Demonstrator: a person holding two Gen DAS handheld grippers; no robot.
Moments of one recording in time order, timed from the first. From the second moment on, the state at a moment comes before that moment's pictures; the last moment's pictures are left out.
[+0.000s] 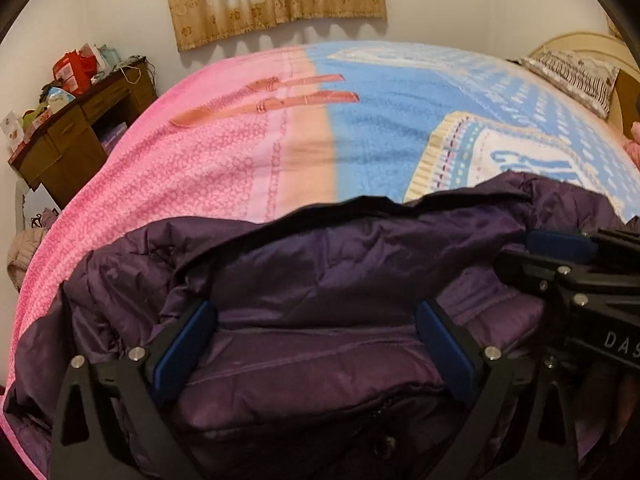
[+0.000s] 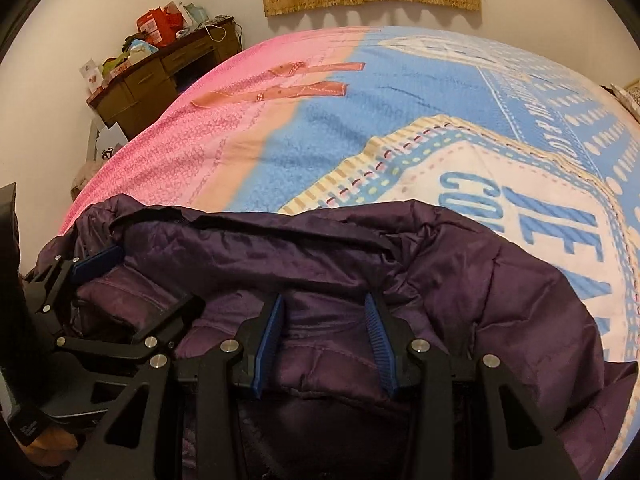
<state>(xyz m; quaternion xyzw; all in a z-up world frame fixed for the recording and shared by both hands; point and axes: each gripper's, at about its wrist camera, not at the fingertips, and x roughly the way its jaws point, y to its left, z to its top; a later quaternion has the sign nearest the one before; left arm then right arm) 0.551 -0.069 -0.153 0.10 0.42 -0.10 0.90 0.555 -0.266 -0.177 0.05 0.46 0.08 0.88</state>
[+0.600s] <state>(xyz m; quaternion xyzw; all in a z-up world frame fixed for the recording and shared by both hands) 0.551 -0.073 -0.158 0.10 0.42 -0.10 0.90 0.555 -0.256 -0.182 0.02 0.45 0.06 0.89</state>
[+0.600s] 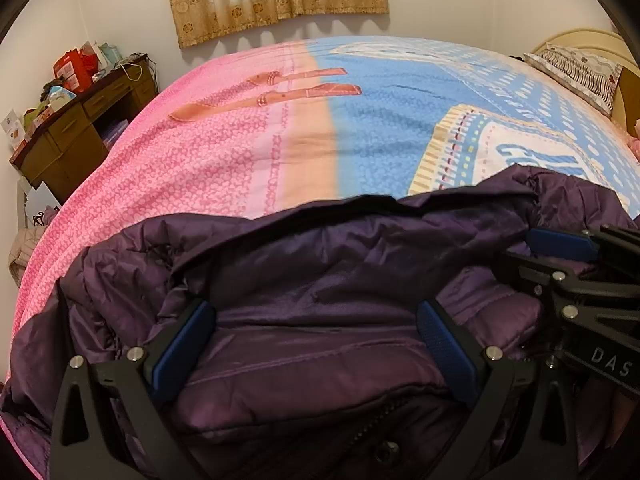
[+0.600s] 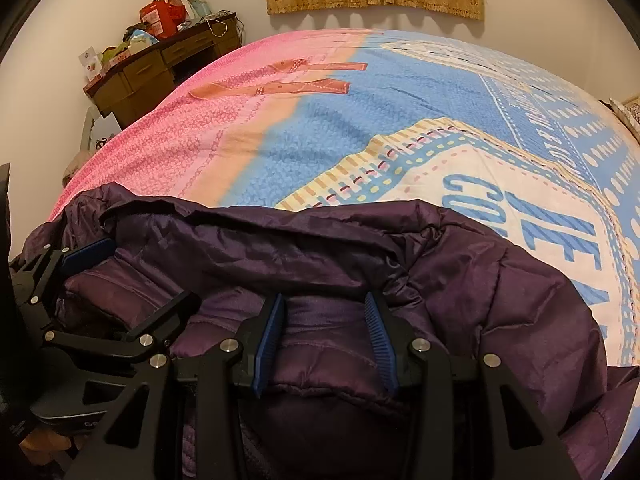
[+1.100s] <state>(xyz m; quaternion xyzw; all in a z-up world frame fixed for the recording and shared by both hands) 0.552 -0.073 -0.159 0.10 0.42 -0.10 0.90 0.556 -0.255 -0.182 0.02 0.45 0.06 0.89</state>
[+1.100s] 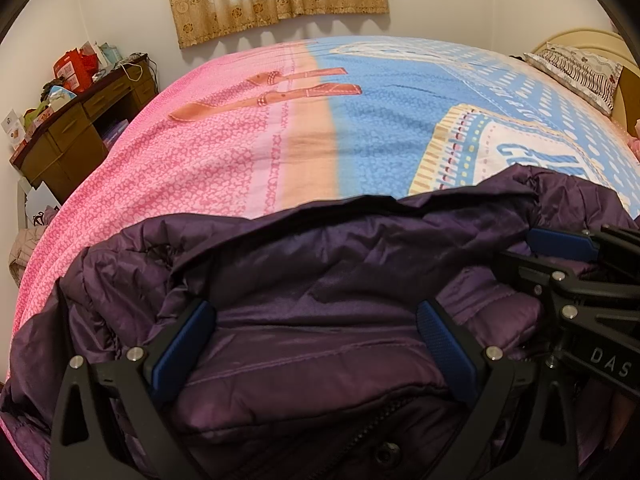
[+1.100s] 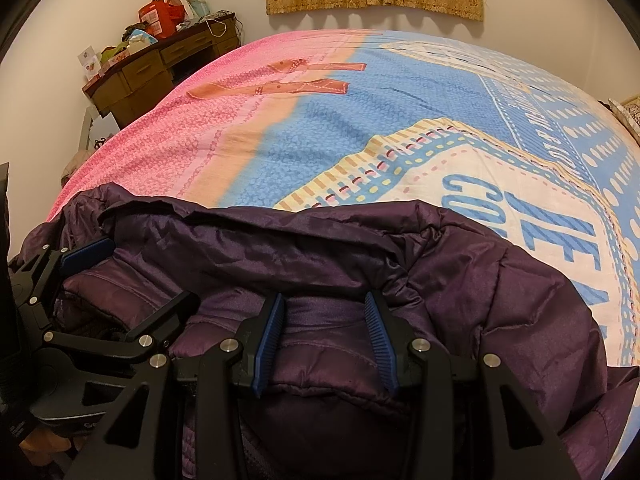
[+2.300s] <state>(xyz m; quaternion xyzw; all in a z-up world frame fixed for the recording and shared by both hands) 0.188 0.145 -0.153 -0.05 0.41 -0.15 0.90 0.086 -0.368 -0.182 0.18 0.45 0.13 0.87</state>
